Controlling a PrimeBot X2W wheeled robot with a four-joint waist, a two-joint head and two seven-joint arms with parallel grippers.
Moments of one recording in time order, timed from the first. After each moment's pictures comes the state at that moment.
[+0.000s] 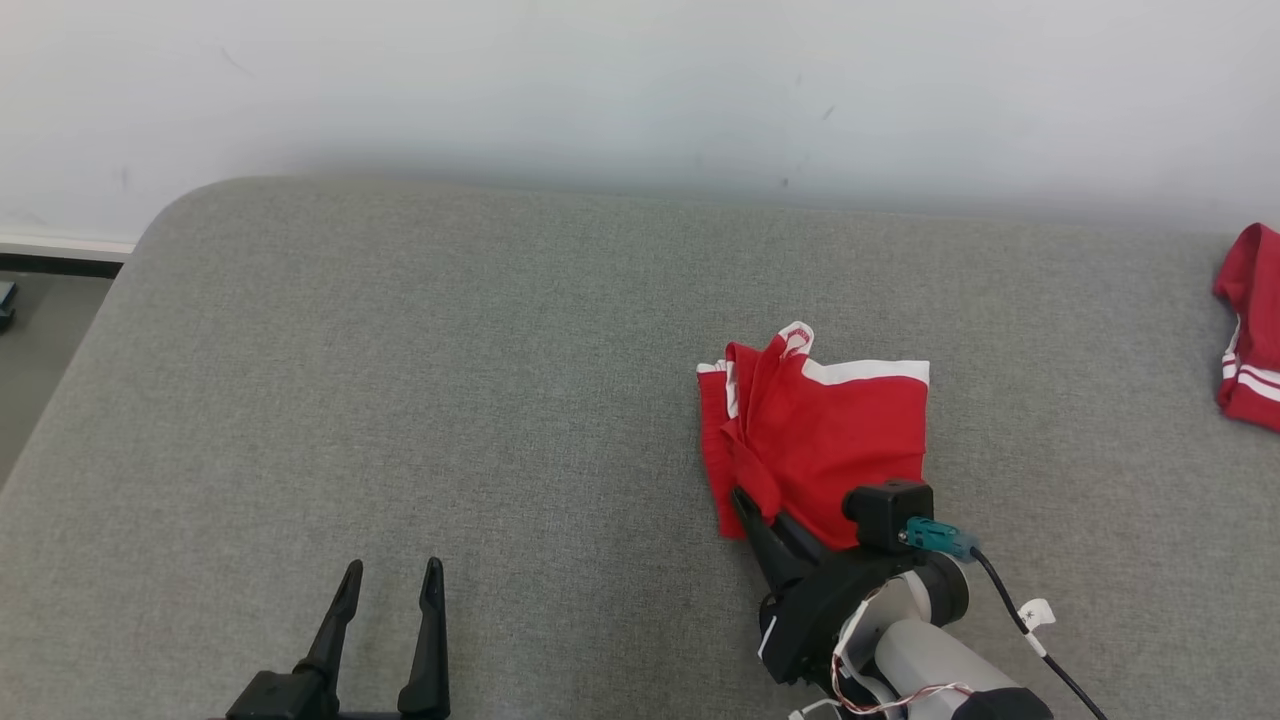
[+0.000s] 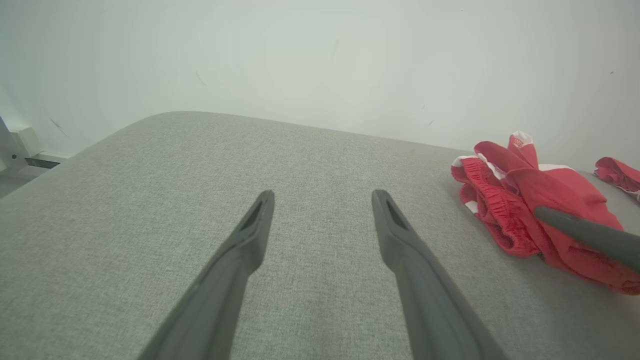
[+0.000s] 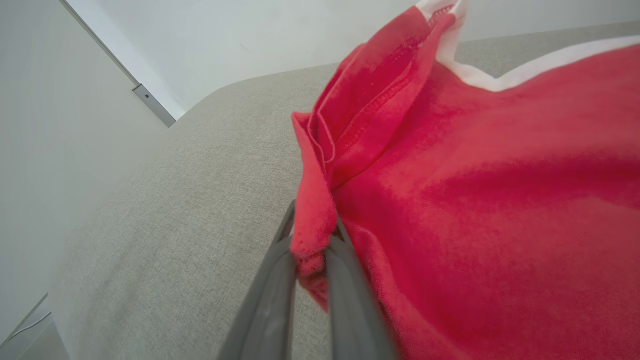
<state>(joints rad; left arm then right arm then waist) -0.02 0.05 -0.10 0.20 -0.23 -0.09 -0.26 -0.53 -0.13 0.65 0.79 0.72 0.13 -0.21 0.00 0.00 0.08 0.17</state>
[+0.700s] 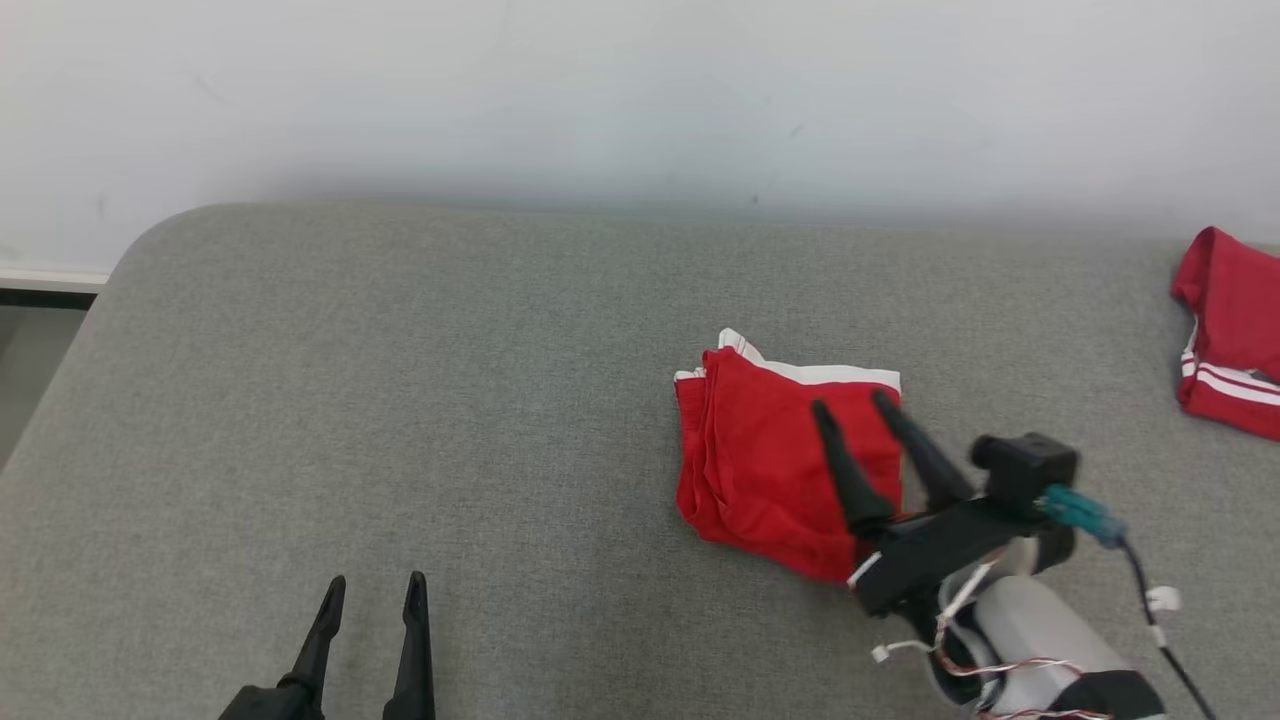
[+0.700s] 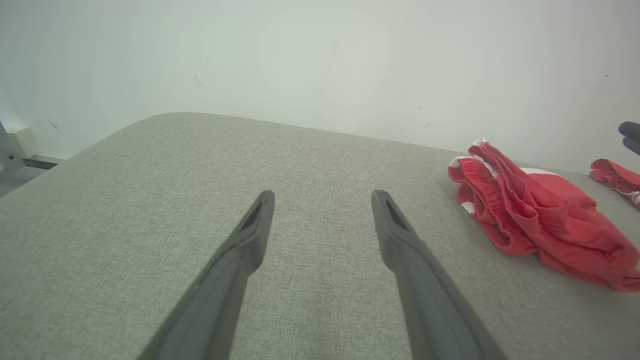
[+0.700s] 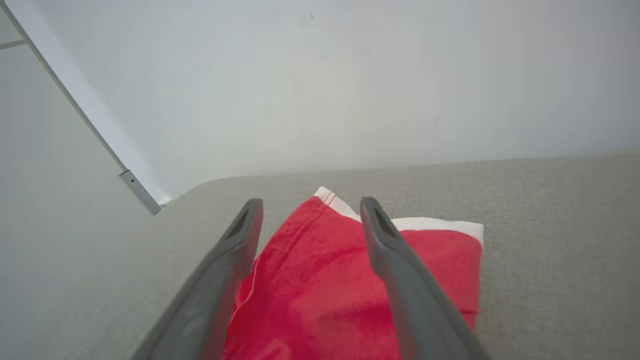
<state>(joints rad) 0.00 0.05 -0.08 0.20 -0.23 -0.09 -0.26 -0.47 -0.23 0.48 0.57 0.65 0.13 -0.26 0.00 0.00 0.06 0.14</state>
